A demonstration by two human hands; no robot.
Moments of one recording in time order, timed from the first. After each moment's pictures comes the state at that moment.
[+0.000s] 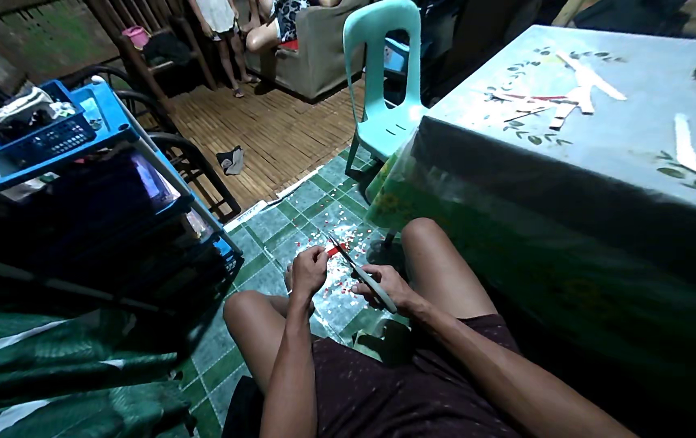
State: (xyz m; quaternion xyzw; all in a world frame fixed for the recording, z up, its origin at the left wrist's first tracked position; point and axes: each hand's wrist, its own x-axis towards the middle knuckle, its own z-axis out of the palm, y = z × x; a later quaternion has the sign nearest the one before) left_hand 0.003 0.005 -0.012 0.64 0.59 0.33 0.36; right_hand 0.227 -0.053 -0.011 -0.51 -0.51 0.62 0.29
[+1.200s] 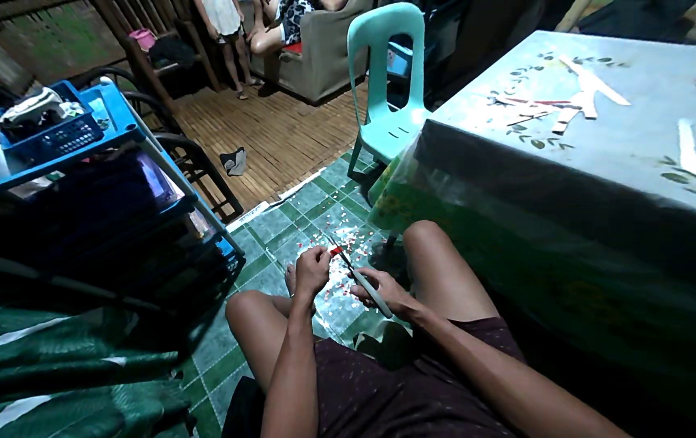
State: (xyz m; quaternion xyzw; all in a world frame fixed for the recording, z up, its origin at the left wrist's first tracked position) left_hand 0.005 0.006 -0.013 0.63 0.58 0.35 0.39; right_hand 0.221 -0.054 -0.024 -0.48 -0.56 0.61 0.29
